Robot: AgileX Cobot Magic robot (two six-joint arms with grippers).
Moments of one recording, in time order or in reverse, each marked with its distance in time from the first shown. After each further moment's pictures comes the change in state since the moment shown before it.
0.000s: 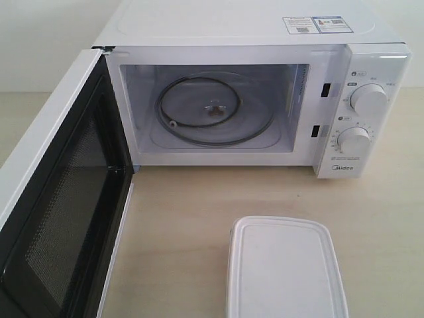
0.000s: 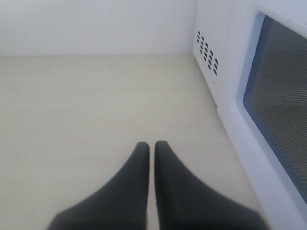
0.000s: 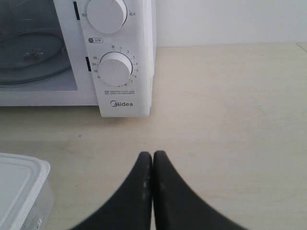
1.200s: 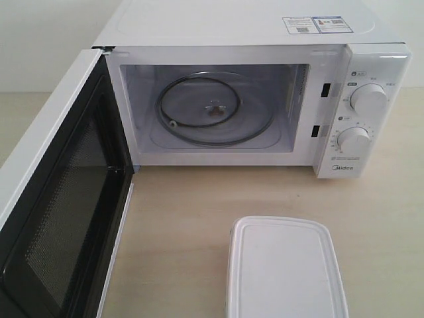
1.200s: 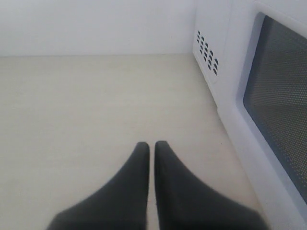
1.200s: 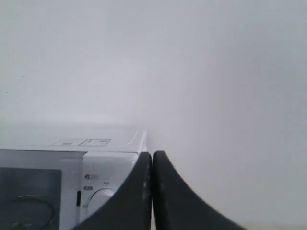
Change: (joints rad) left arm 0.000 0.000 0.000 0.000 0.000 0.000; right arm 0.000 0.000 0.002 0.000 -0.624 -0.099
